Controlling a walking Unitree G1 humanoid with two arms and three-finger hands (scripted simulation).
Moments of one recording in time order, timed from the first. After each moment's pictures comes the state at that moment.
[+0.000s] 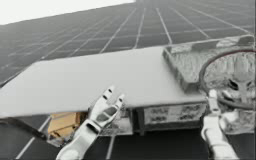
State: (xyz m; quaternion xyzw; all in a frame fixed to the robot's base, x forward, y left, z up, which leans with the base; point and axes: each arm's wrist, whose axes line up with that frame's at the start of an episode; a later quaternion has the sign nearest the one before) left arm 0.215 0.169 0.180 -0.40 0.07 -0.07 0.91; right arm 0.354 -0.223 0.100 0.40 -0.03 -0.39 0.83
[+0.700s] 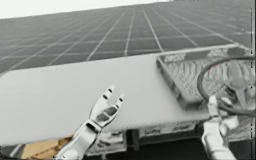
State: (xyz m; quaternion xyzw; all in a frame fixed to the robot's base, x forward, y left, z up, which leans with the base) left arm 0.221 0.162 0.179 -0.40 0.08 -0.08 0.91; right arm 0.336 -0.235 0.076 0.39 0.00 -0.43 0.82
